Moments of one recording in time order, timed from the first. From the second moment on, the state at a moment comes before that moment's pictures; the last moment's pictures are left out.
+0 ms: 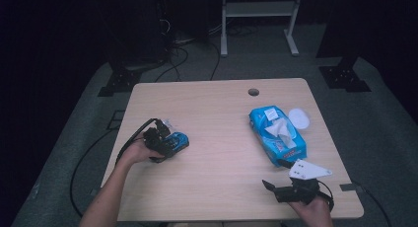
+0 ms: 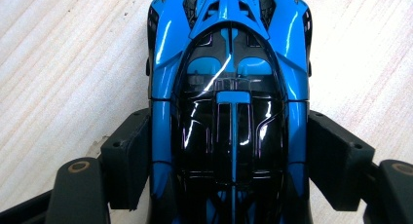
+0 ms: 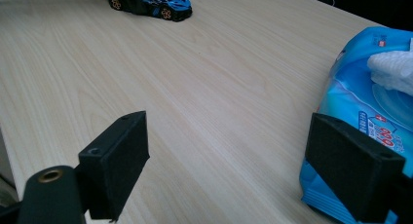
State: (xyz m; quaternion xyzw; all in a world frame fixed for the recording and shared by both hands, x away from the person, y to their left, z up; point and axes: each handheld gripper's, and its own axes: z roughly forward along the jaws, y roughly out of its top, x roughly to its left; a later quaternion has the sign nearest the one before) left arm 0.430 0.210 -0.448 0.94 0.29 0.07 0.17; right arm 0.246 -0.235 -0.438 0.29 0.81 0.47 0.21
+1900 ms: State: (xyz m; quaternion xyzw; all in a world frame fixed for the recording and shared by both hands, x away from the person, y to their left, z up) left arm 0.434 0.201 -0.447 0.94 0.31 0.06 0.15; right arm 0.246 -0.233 -0.439 0.29 0.81 0.46 0.21
